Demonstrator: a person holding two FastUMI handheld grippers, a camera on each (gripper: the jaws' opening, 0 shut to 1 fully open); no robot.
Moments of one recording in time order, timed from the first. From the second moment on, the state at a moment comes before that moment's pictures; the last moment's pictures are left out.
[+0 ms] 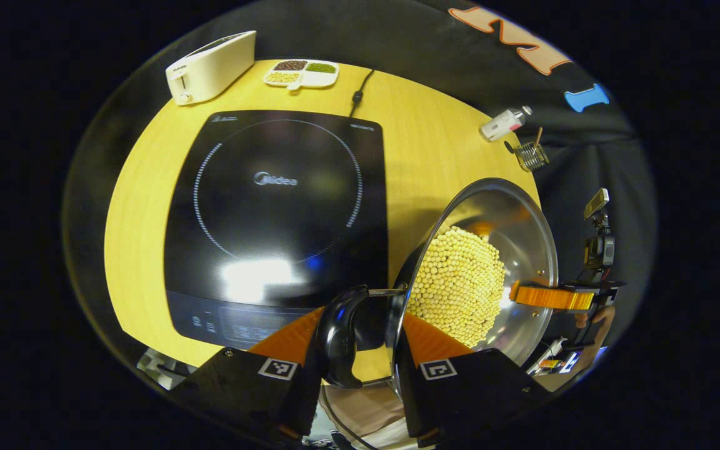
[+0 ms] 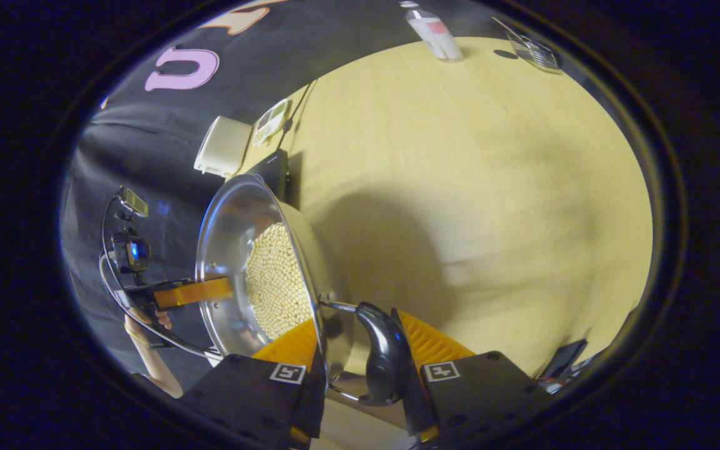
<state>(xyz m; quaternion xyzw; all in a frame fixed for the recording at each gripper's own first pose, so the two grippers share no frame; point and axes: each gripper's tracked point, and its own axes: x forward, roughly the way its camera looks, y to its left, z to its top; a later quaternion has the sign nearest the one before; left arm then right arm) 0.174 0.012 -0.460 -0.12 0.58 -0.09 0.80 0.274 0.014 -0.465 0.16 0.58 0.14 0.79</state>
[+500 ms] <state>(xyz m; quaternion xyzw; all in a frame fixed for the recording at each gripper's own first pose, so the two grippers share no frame) 0.178 0.010 -0.464 -0.10 0.56 -0.09 0.82 0.273 0.012 -0.464 0.16 0.58 0.13 0.79</state>
